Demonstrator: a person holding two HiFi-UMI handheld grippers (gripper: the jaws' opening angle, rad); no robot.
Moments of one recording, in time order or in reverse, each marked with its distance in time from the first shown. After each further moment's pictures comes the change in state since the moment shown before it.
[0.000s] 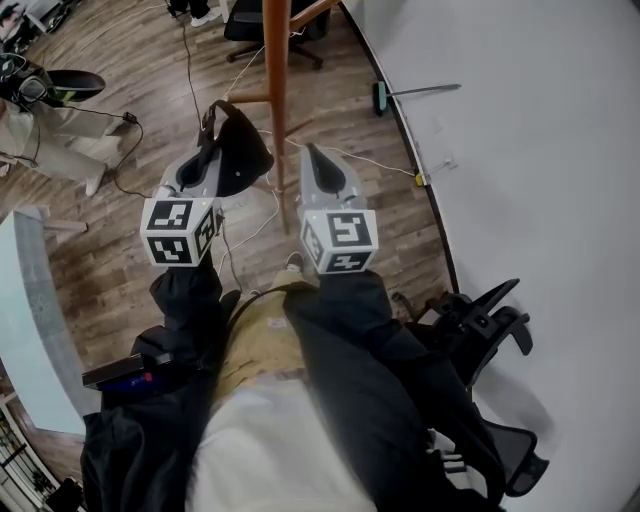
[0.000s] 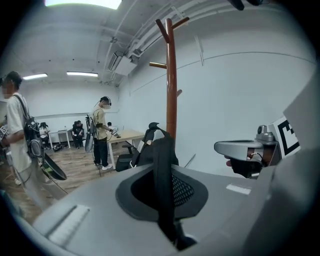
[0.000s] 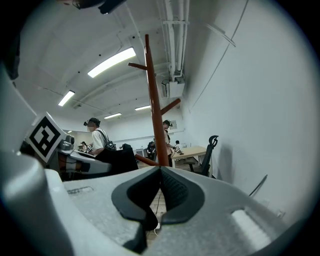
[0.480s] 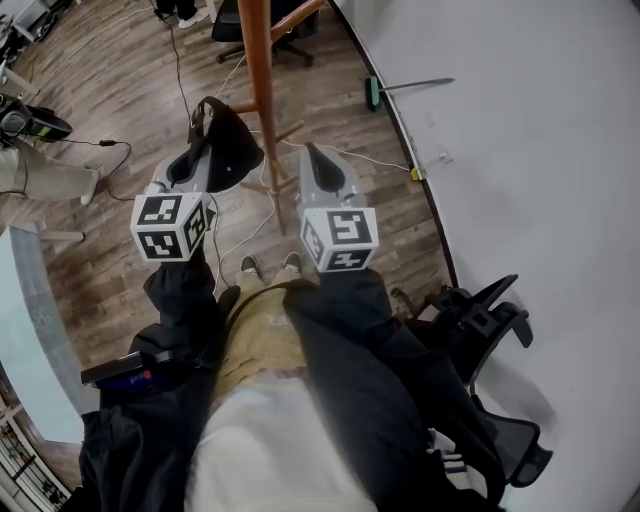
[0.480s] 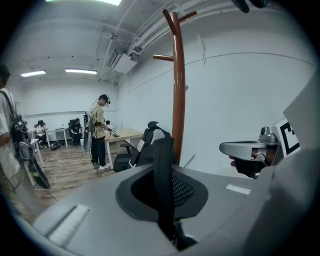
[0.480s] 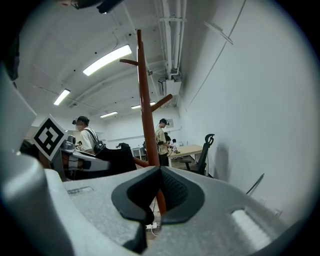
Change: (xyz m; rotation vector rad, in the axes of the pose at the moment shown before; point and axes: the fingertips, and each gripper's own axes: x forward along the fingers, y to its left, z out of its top) left arm 0.035 0.033 0.012 -0.018 0.016 -0.023; right arm 0.031 -0.015 0.004 0.007 0.029 -0.040
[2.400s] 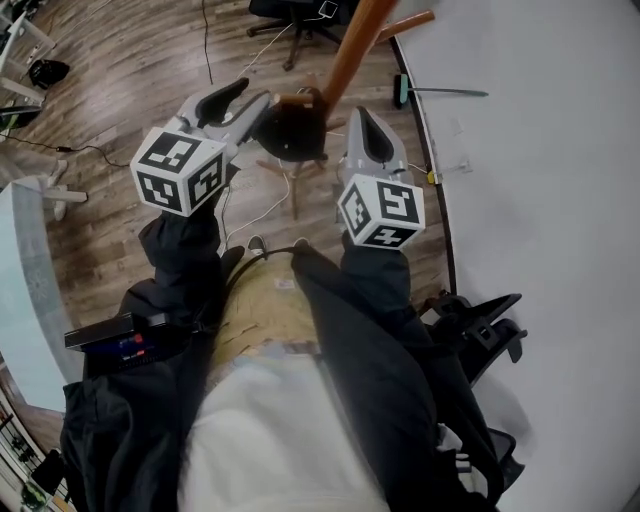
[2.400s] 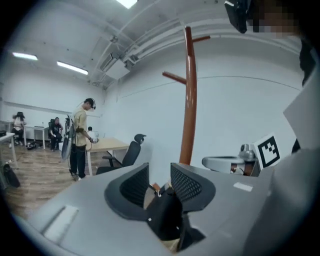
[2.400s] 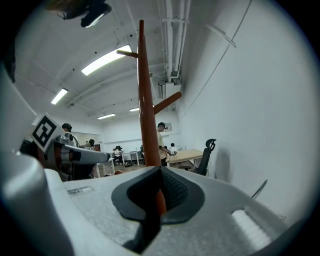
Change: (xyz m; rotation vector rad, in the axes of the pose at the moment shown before) left arm 0.010 0.015 0.055 -0.013 -0.141 -0.224; right arm 0.042 0.003 0.032 0.000 -0.051 -0.028
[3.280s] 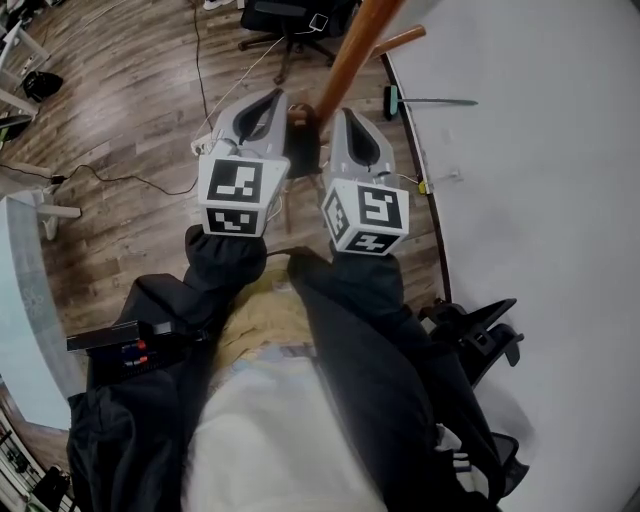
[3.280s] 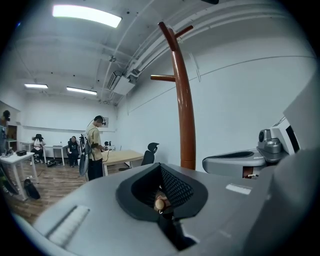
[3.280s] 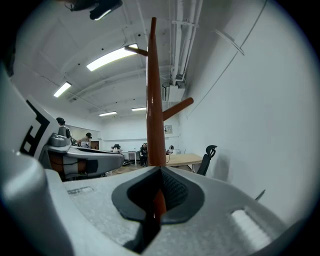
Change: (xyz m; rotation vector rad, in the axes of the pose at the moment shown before) left arm 0.025 -0.020 0.019 0.112 -0.105 0.232; right arm 0.013 0.021 0.021 -0.080 -0.025 -0.016
